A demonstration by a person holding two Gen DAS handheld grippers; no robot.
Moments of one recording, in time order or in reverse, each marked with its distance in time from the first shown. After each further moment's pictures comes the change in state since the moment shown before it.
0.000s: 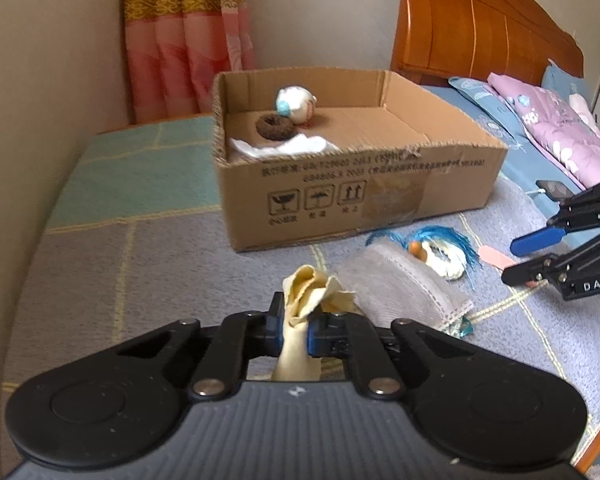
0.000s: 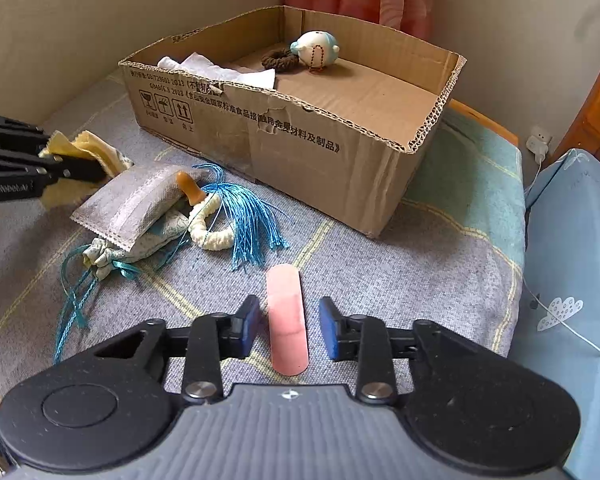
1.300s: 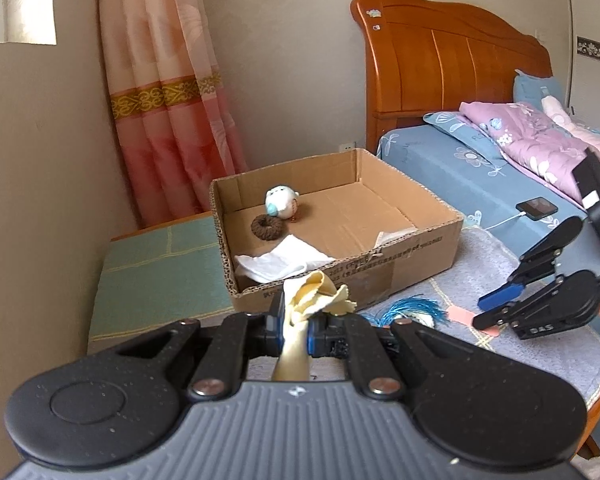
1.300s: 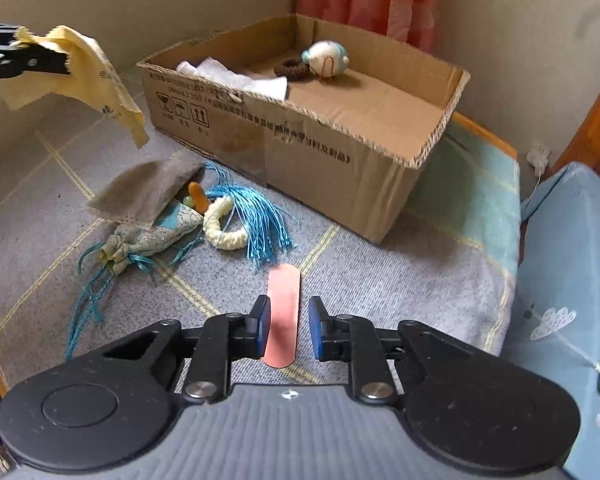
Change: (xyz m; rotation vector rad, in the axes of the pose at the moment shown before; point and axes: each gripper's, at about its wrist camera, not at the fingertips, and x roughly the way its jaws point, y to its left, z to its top) left arm -0.064 -0.019 0.043 0.155 -0.154 0.012; right arm -0.010 0.003 0.000 -0.019 -0.004 0.000
